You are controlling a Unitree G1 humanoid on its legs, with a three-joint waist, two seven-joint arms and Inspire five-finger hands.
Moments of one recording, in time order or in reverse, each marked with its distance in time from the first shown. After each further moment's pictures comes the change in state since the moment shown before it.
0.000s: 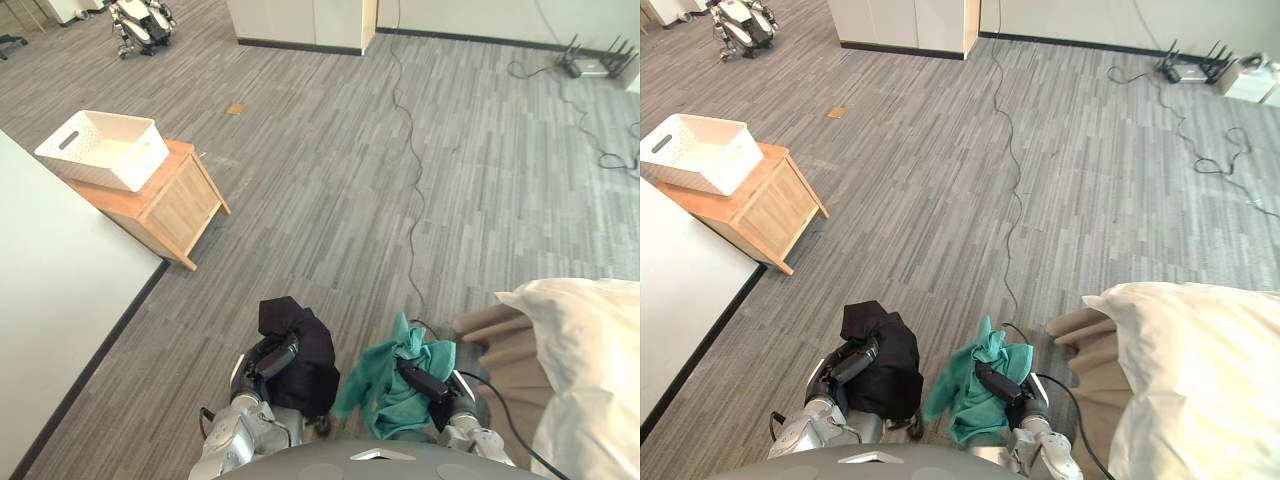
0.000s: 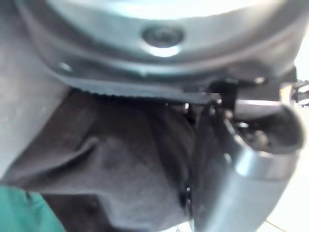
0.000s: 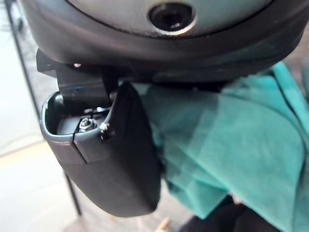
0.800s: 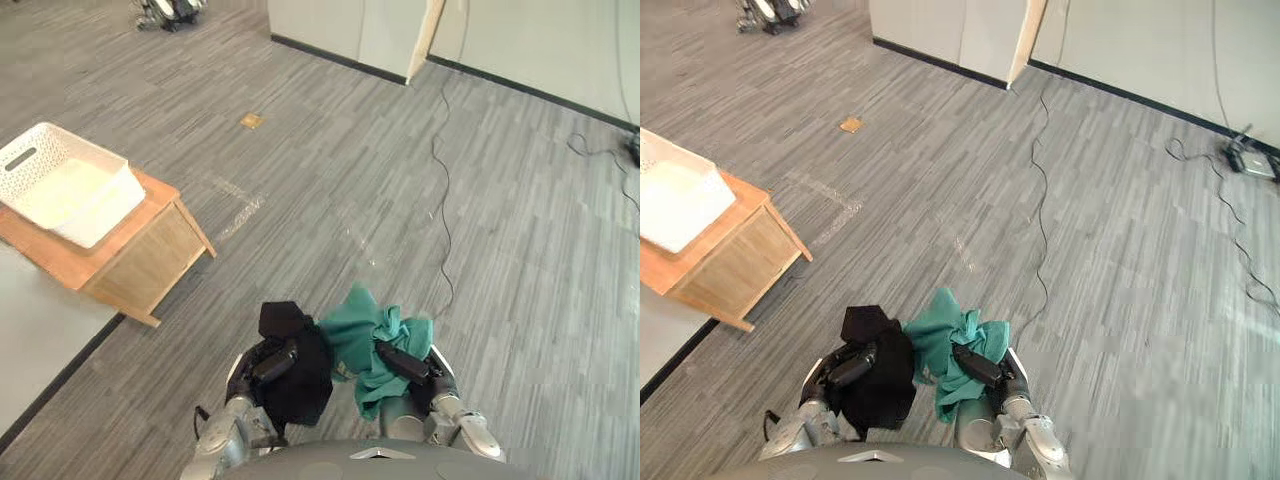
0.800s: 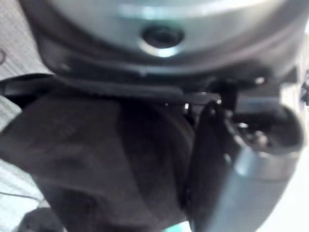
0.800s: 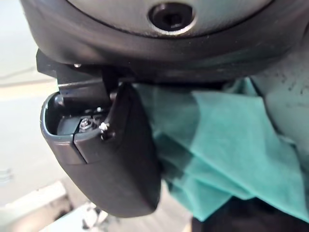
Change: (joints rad) left arm 0.005 0.059 -0.046 0.025 0.040 0.046 0.000; right arm 0.024 0.040 0.017 -0.163 -0.023 0.011 0.058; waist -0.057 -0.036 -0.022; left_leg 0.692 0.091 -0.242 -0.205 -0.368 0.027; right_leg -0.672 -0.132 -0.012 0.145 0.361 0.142
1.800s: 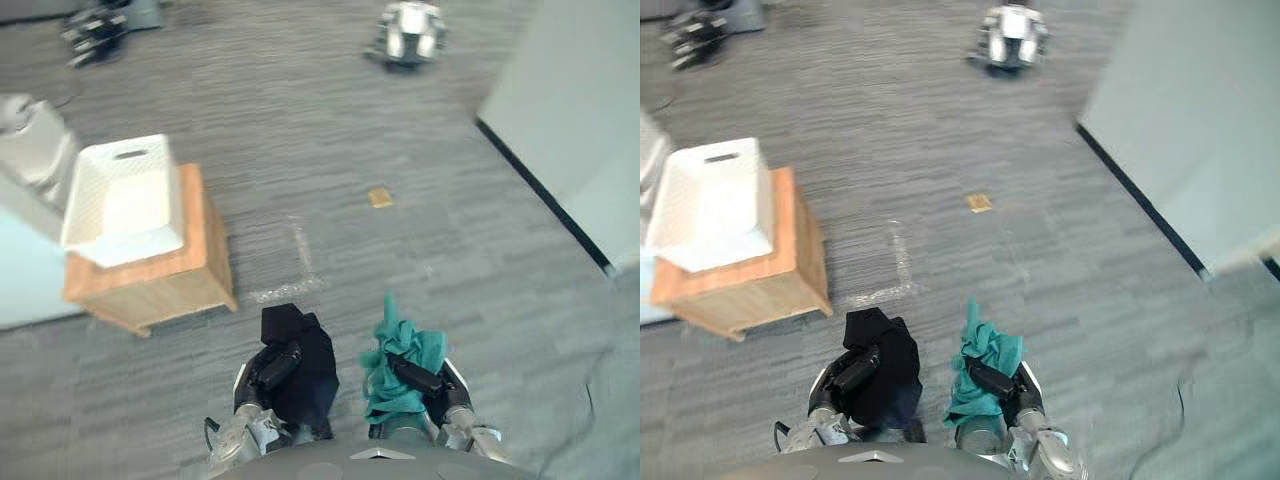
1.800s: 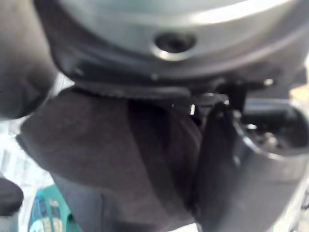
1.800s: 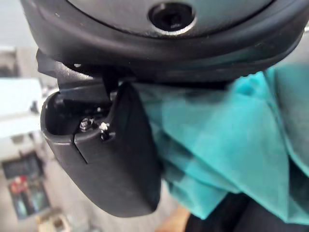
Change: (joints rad) left arm 0.002 -0.054 0.004 -0.009 -0.023 -0.020 0.092; right arm 0.032 0.004 -0.026 0.067 -0.010 -0.030 -0.018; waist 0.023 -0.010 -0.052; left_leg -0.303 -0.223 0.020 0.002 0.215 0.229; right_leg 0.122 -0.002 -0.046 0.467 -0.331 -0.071
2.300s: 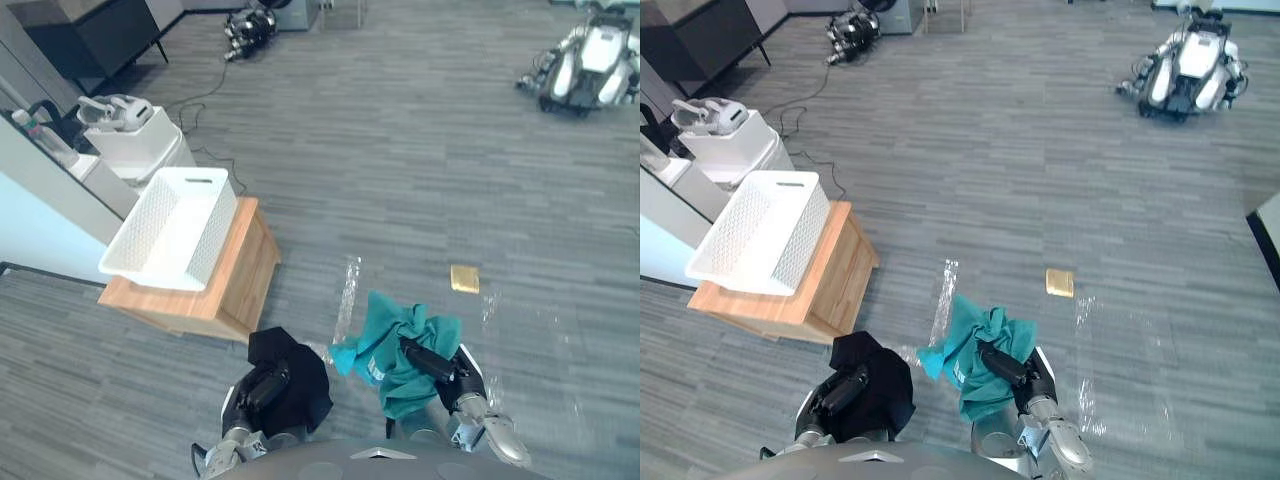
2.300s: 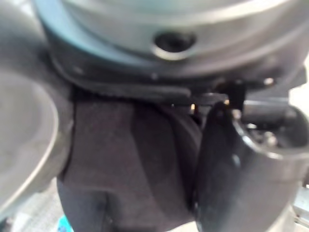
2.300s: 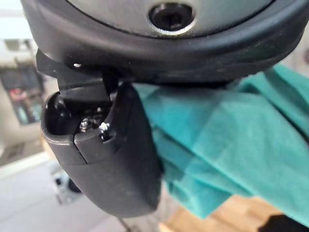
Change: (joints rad) left arm 0.114 -0.039 0.085 -0.057 0.018 0.009 -0.063; right arm -0.026 -0.072 -0.004 -0.053 0.036 -0.028 -0.035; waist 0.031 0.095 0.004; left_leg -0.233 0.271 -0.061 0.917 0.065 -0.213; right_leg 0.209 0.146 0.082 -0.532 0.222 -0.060
